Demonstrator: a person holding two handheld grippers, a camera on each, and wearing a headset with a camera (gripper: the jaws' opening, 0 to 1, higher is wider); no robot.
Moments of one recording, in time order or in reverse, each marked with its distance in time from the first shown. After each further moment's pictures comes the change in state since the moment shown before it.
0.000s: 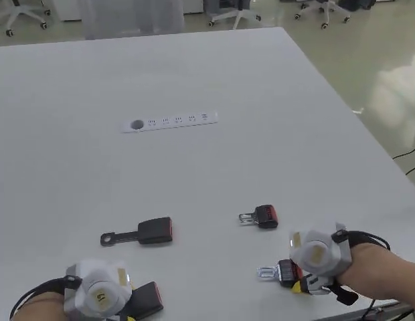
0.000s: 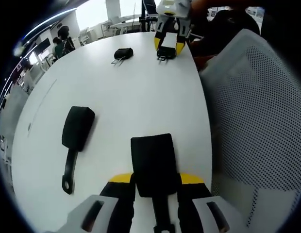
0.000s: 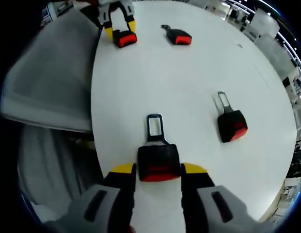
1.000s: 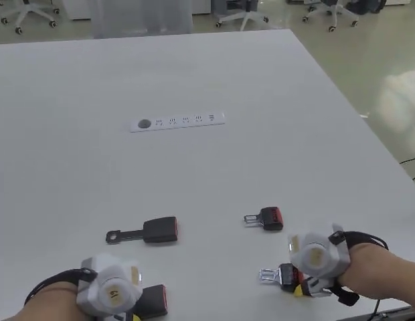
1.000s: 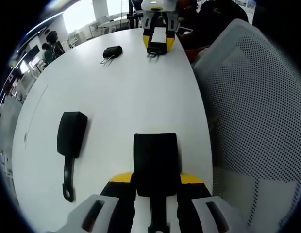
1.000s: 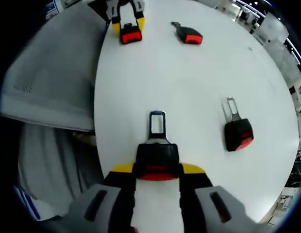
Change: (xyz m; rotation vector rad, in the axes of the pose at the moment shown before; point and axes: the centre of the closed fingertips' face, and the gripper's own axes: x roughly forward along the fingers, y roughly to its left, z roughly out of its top) left arm 0.002 -0.001 0.001 0.066 0.034 -0.034; right arm 0.003 0.005 0.009 -0.059 0.018 0.042
